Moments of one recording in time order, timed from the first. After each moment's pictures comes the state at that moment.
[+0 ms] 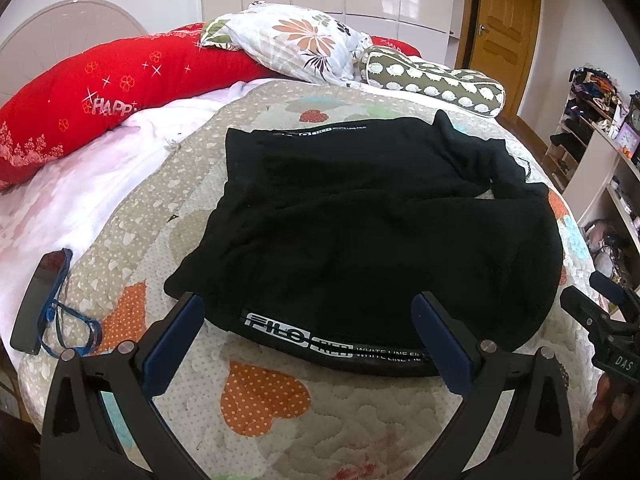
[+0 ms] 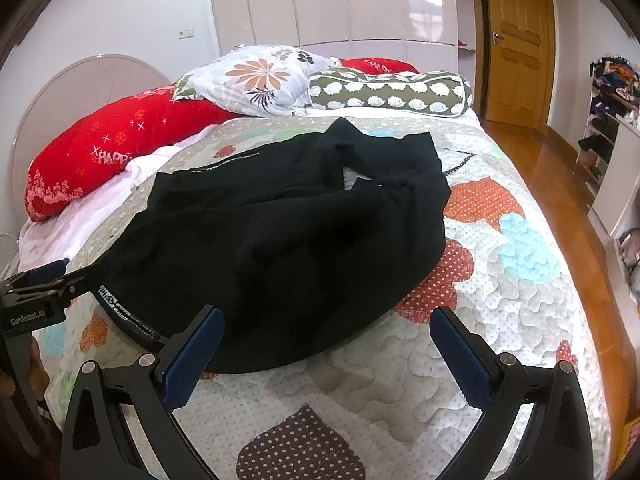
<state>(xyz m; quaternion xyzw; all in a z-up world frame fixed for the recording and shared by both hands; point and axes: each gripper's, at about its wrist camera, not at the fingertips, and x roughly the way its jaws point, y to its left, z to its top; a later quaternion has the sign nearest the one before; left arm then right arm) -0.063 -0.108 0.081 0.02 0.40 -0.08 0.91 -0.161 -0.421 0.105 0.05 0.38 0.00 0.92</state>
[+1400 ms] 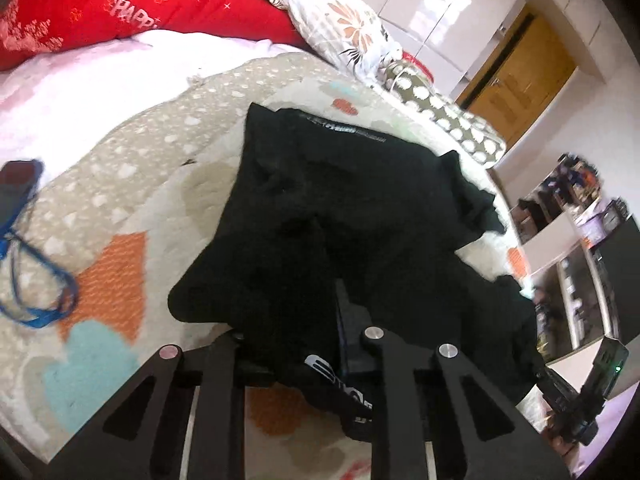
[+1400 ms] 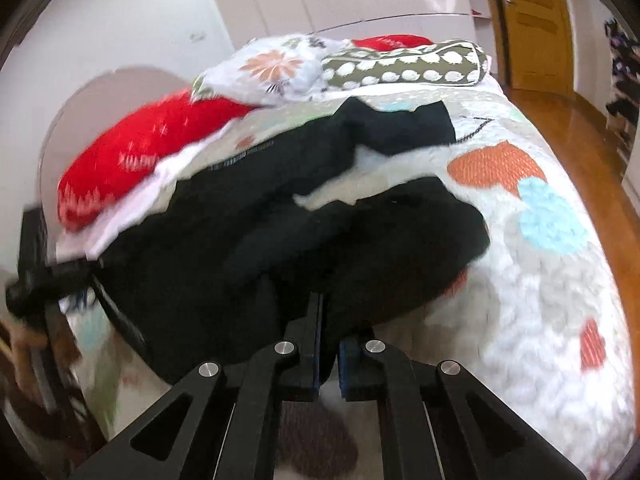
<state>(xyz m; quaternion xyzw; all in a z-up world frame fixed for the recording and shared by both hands) -0.052 -0.026 0.061 -0.15 0.45 -0.12 0.87 -0.182 -0.441 0.091 0.10 0.42 0.06 0.90</state>
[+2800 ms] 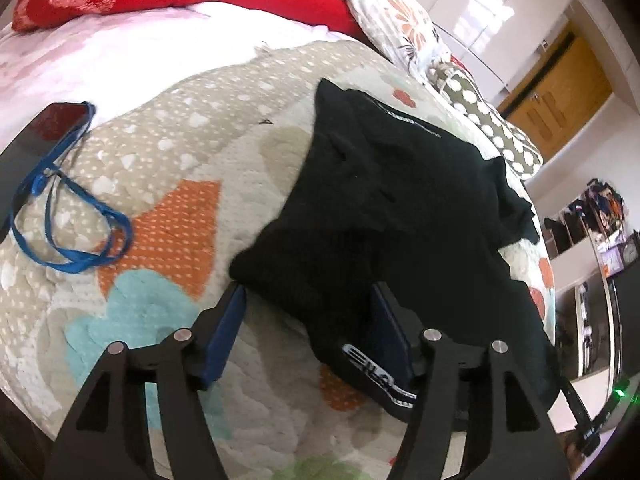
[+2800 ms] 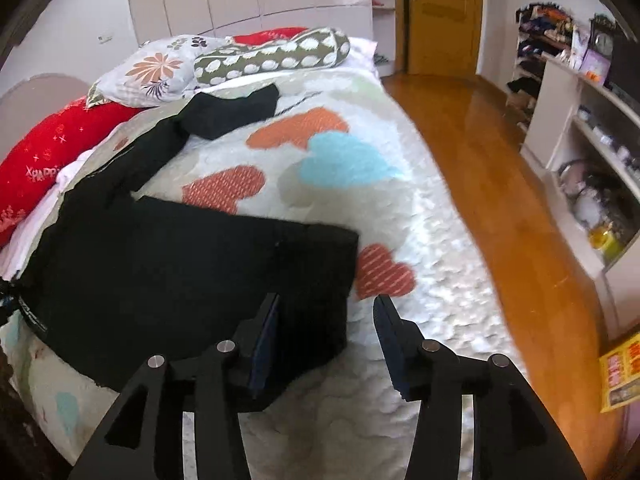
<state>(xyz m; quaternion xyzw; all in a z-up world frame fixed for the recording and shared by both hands) -0.064 0.009 0.036 -0.19 0.47 -0.06 0.86 -0.236 -0.537 0.101 0.07 0.43 -0.13 0.89</state>
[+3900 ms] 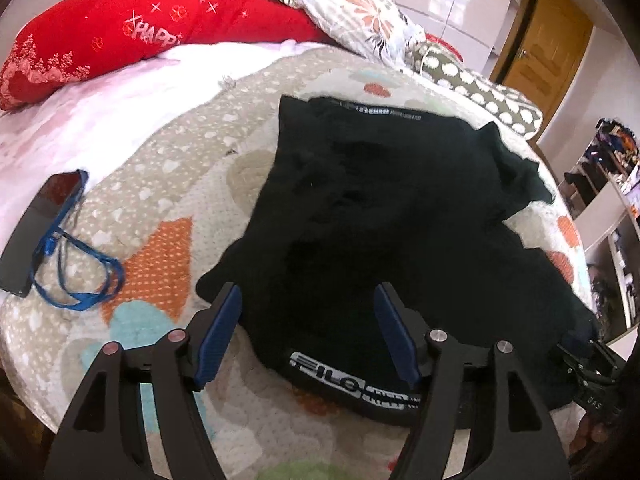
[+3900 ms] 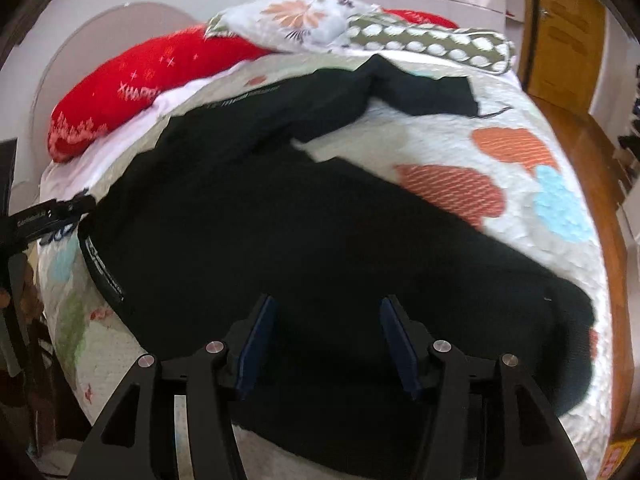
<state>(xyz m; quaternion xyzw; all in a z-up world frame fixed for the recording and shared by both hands) -0.067 -0.038 0.049 -0.06 0.45 -0.05 0.89 -0.164 -0.406 0.063 0.02 0.48 0.08 0.88</state>
